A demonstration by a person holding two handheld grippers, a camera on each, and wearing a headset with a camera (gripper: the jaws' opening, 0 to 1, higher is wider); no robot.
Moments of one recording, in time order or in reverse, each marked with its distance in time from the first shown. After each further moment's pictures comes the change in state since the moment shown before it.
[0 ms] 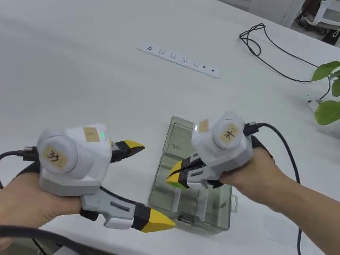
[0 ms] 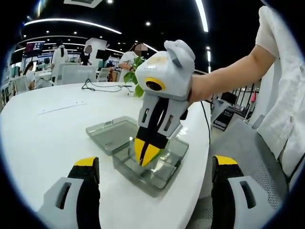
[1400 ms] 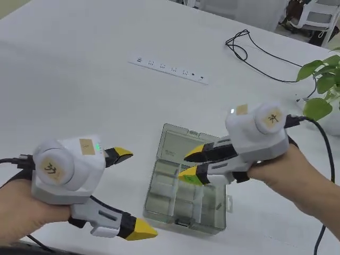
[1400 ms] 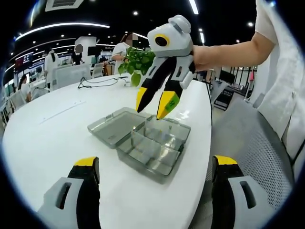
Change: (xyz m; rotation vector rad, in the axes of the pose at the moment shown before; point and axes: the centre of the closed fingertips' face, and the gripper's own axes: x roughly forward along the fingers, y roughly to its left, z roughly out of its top) left arm -0.008 0.001 -0.013 0.133 0.135 0.008; right arm -0.087 -0.013 0.003 0.191 -0.234 -0.126
